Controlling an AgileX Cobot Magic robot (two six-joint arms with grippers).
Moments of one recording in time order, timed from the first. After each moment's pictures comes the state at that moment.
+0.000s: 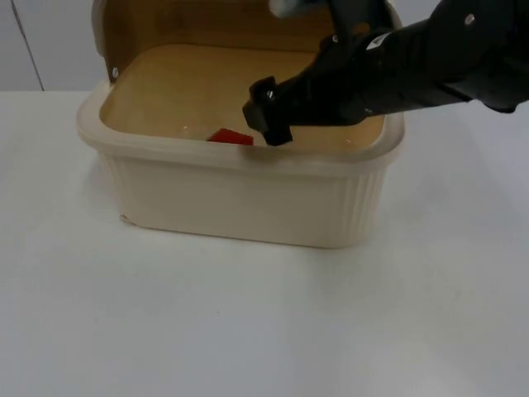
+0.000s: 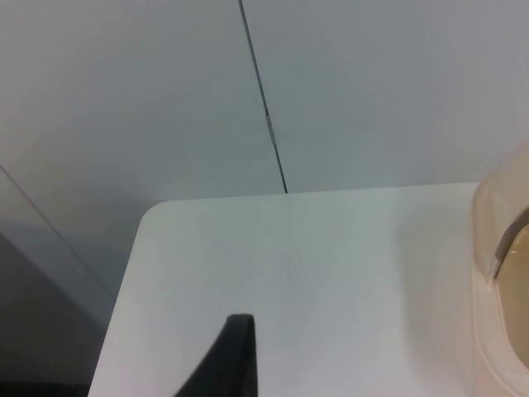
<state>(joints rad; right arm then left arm) 0.67 1.97 -1.21 0.61 -0.15 -0.62 -0.19 1.05 -1.17 0.44 0.75 -0.34</state>
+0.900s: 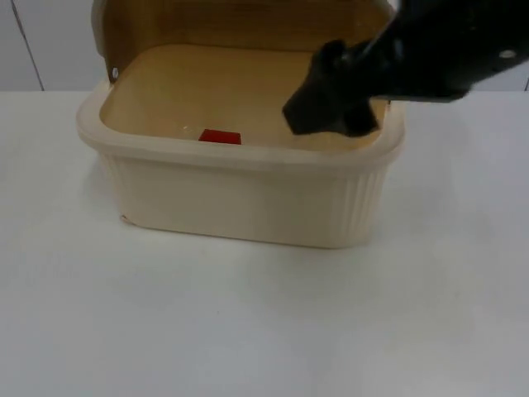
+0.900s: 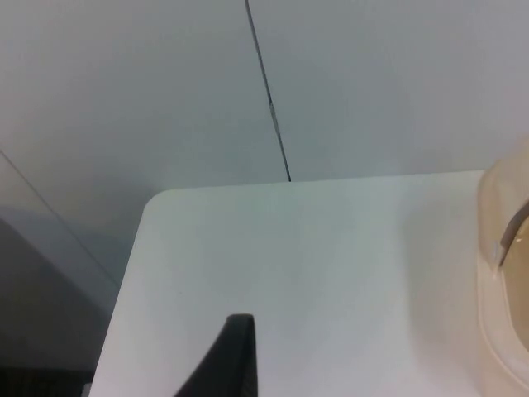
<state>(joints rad) 0.67 1.53 -1.01 0.38 0.29 -0.39 -0.19 1.05 -1.17 0.44 0.78 -0.34</state>
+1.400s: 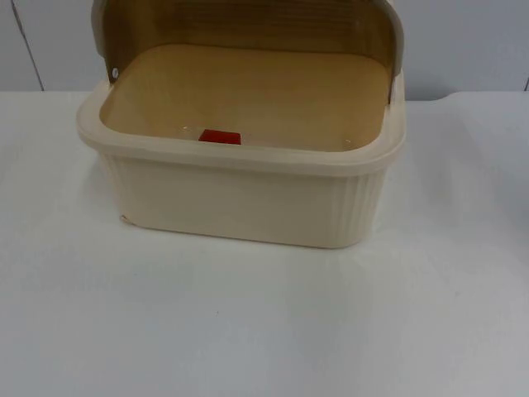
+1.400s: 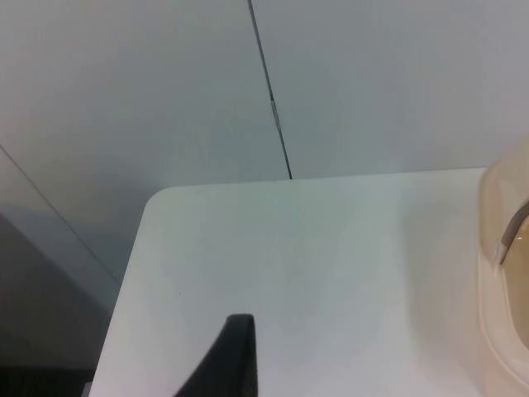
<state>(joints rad) 0.11 1.11 -1.00 0.05 0.46 -0.14 -0.19 1.05 -1.17 0.44 0.78 -0.34</state>
